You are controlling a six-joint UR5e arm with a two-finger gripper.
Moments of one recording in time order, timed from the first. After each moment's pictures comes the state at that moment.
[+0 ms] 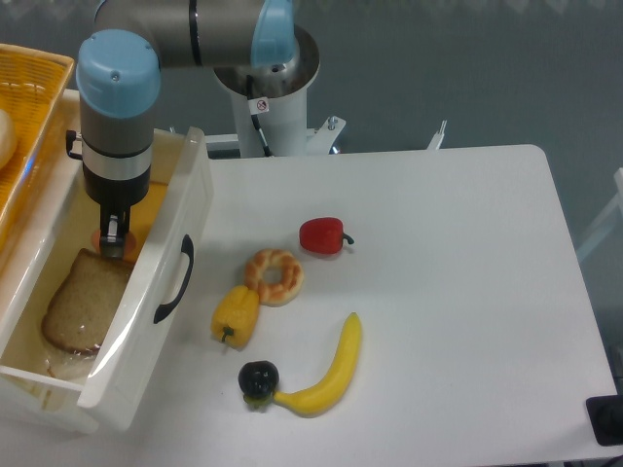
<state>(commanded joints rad) 2.06 -1.73 -1.67 -1.20 1.30 1.54</state>
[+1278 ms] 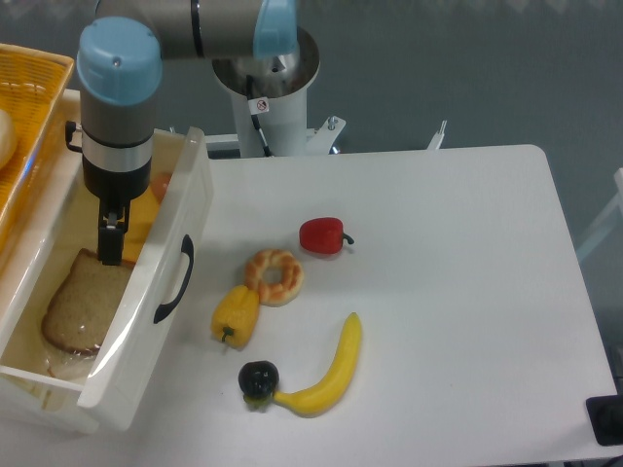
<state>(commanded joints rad) 2.08 -1.68 -1.64 -1.19 1.29 1.52</state>
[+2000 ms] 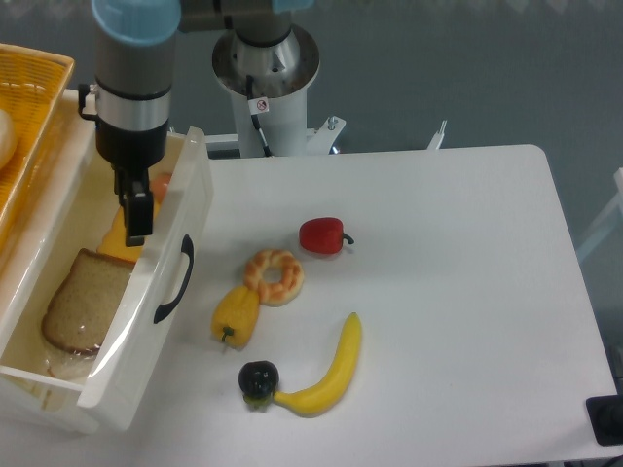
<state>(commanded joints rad) 2.18 -1.58 -1.64 -1.20 1.30 1.24</state>
